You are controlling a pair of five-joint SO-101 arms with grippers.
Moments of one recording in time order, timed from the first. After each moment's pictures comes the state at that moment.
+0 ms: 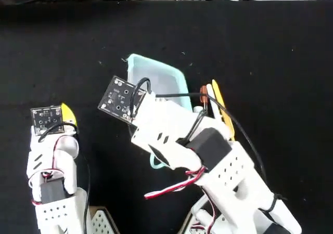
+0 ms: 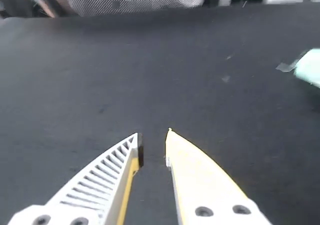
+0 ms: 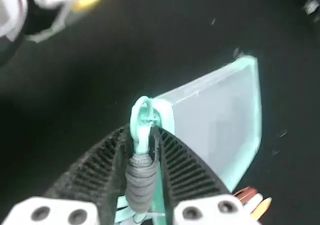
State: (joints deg) left arm -18.6 -101.8 95.3 34.6 -8.3; right arm -42.1 -42.2 24.0 73.6 24.1
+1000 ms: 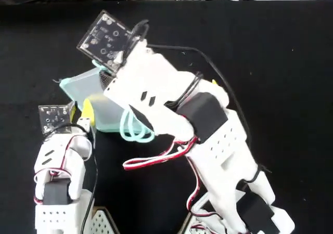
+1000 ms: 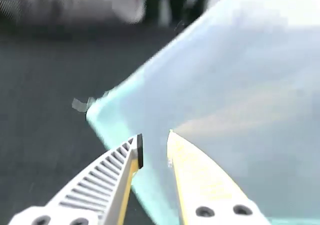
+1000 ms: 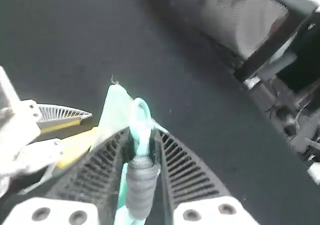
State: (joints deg) left arm -5.2 -101.6 87.2 39.2 -0.7; right arm -40.7 -19.6 -15.0 74.9 17.9
